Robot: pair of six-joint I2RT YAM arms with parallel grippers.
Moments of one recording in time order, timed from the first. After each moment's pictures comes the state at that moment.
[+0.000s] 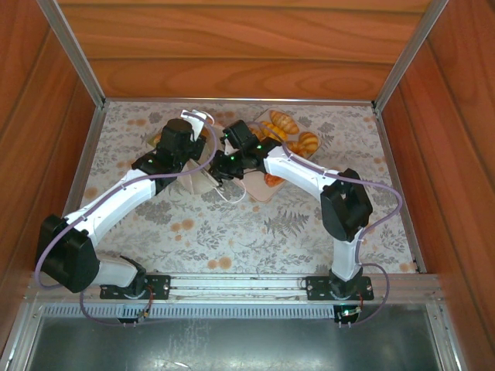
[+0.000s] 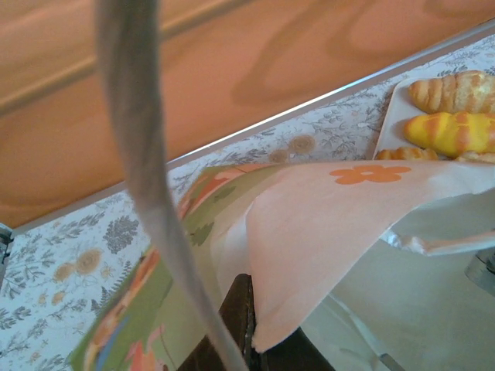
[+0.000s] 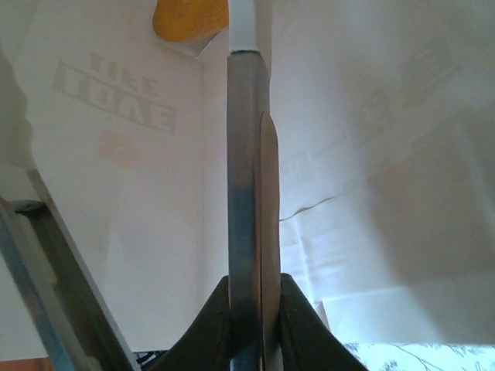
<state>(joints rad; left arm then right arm) -0.55 1.36 1.06 -0.14 -0.34 0.11 0.80 1.92 1.56 -0.55 -0.44 0.82</state>
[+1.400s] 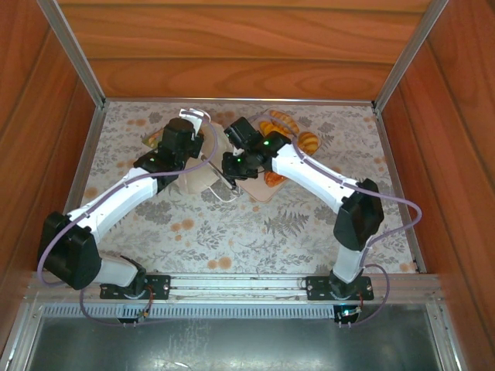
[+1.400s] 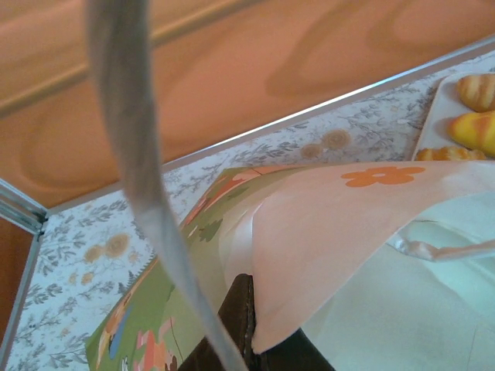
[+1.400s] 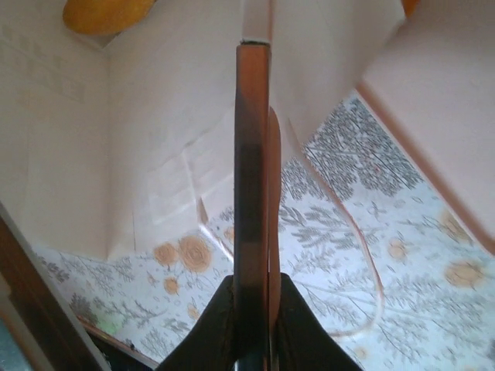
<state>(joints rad) -0.54 1.39 1.07 -0.14 -0.44 0.09 0.85 1.79 1.65 -0.91 -0.15 0.71</state>
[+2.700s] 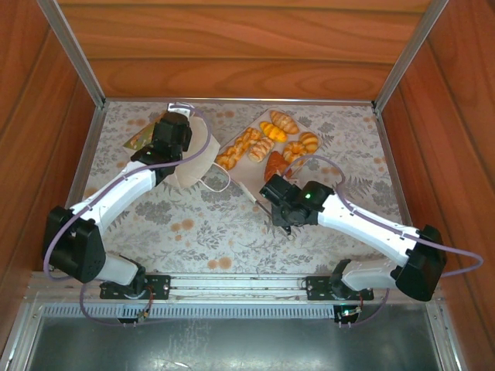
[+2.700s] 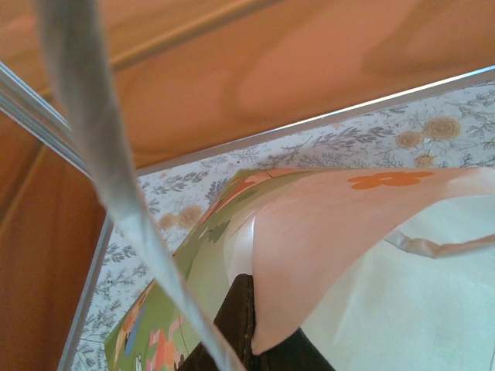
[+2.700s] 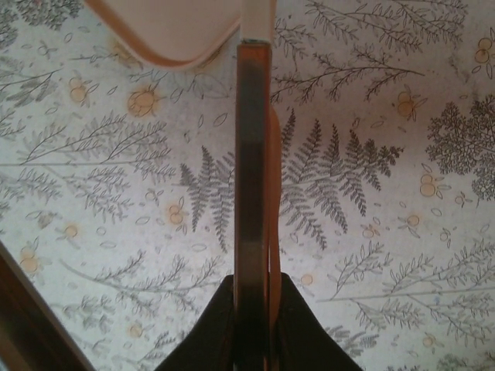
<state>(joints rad) -0.47 1.43 1.10 -0.17 -0.57 0.08 0.97 1.27 1.01 -1.07 0.28 0.81</state>
